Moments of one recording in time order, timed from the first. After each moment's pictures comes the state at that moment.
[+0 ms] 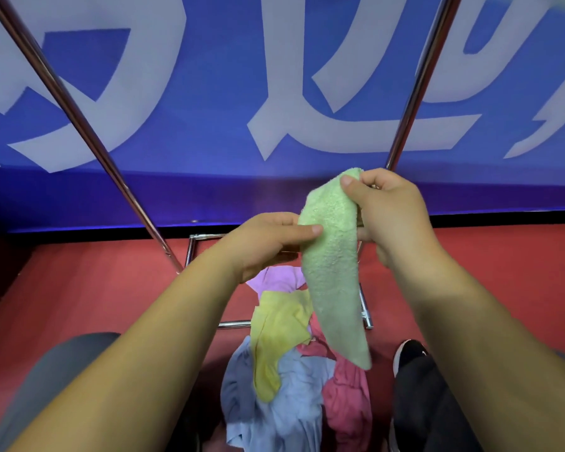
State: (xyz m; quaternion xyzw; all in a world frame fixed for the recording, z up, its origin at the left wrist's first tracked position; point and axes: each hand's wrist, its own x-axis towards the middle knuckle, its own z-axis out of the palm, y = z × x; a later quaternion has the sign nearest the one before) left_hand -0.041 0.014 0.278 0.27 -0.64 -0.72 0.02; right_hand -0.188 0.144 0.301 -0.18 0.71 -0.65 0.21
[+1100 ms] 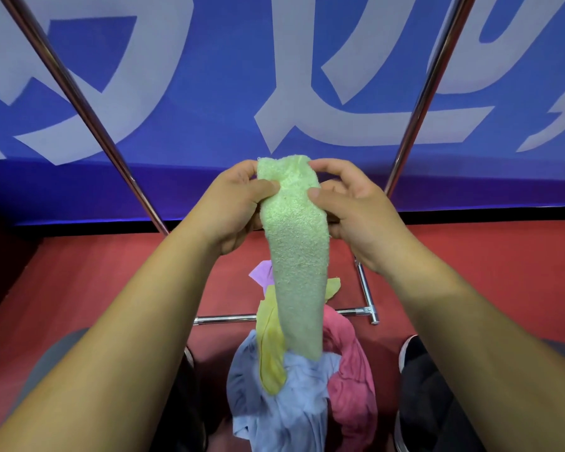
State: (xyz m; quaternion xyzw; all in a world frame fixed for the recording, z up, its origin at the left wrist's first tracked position) left_hand -0.021 -0.022 0.311 0.30 -0.61 -0.71 0.19; right_hand -0.158 0.128 0.293 -0.30 0.57 -0.67 0.38
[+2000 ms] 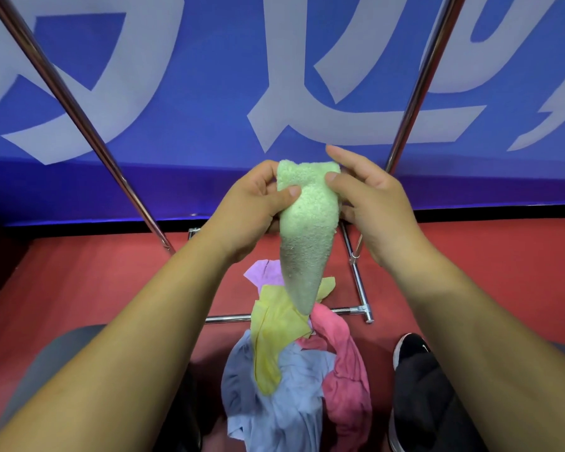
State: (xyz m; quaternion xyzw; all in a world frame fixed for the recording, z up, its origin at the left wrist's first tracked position) left_hand -0.037 0.002 0.298 0.22 -0.64 -0.71 0.18; right_hand -0.172 0.140 0.300 -0.24 0.61 -0.70 0.29
